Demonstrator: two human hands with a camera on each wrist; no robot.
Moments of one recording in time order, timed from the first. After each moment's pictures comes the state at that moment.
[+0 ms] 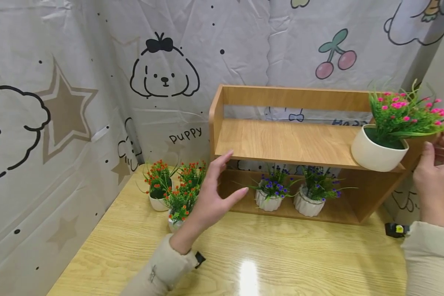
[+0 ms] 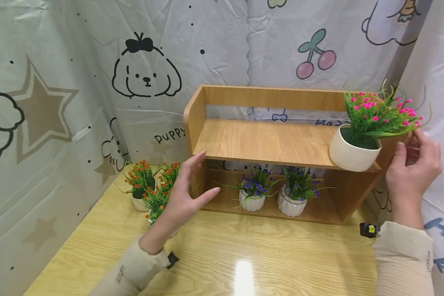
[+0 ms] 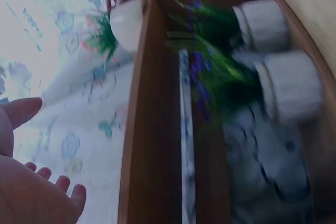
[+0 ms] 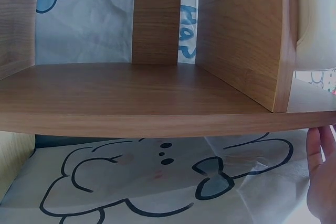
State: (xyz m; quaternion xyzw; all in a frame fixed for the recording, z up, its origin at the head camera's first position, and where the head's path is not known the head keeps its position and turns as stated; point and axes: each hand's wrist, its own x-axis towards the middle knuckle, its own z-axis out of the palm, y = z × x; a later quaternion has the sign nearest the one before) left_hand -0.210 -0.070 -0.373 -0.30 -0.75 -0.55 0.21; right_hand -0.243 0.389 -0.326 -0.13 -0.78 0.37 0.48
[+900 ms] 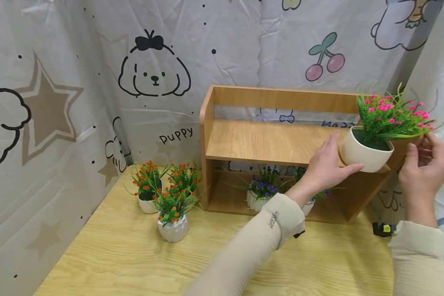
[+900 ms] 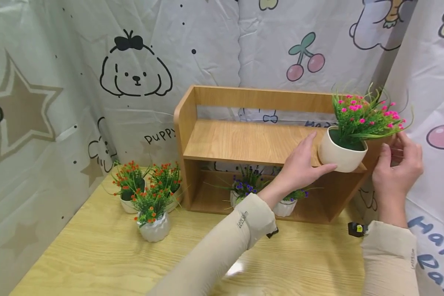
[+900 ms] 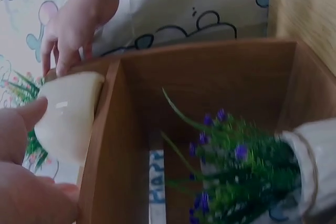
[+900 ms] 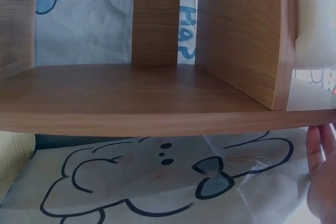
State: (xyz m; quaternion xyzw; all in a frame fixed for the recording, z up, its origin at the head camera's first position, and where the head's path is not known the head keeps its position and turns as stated) left_hand -0.285 0.198 -0.324 -0.29 -0.87 -0.39 0.10; right_hand -0.251 0.399 -0.327 -0.10 -0.76 0.34 0.55
